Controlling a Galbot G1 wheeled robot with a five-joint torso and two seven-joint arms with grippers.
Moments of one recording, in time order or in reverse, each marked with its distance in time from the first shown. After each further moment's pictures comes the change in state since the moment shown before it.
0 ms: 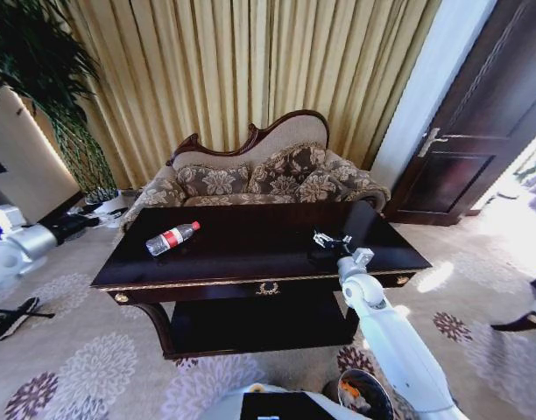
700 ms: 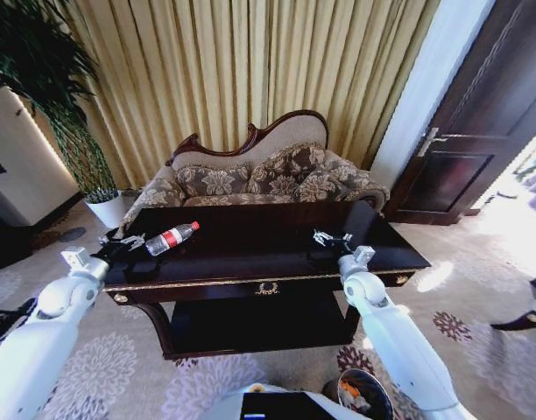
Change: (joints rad) left arm -0.055 -0.379 0.076 -0.014 0.394 -0.041 -0.173; right arm -0.008 -0.022 0.002 0.021 0.013 -0.006 0.007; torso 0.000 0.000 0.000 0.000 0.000
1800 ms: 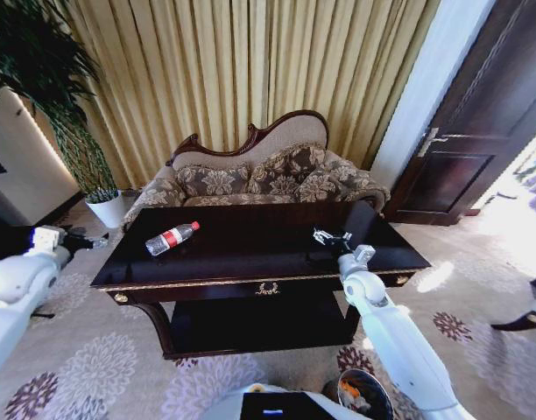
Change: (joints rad) left arm -0.036 0.315 0.005 0.036 0.075 0.366 -0.044; right arm 0.008 -0.007 0.006 -0.003 0.016 -0.002 -0.001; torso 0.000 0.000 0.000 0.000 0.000
